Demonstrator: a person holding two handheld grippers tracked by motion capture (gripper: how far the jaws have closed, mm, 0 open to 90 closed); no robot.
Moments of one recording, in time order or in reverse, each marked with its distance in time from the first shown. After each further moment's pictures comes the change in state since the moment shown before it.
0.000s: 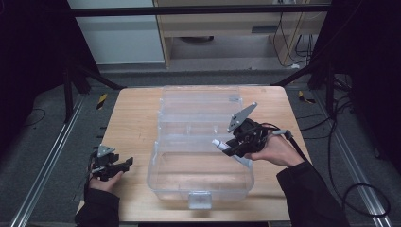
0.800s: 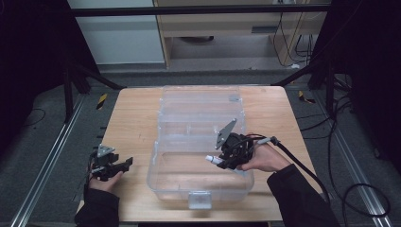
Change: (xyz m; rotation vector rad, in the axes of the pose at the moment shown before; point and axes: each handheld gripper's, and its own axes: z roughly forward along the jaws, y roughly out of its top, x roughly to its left) left arm 0.000 0.000 0.000 0.000 0.000 0.000; right arm 0.013 -0.004 0.047 0.128 0.057 -0.116
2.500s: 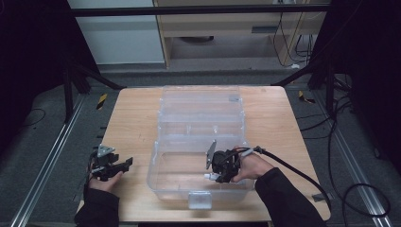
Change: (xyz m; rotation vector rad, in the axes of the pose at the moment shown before) left arm 0.001 0.000 0.000 0.005 0.000 0.006; right arm 0.008 -0.006 0.072 0.207 0.063 -0.133
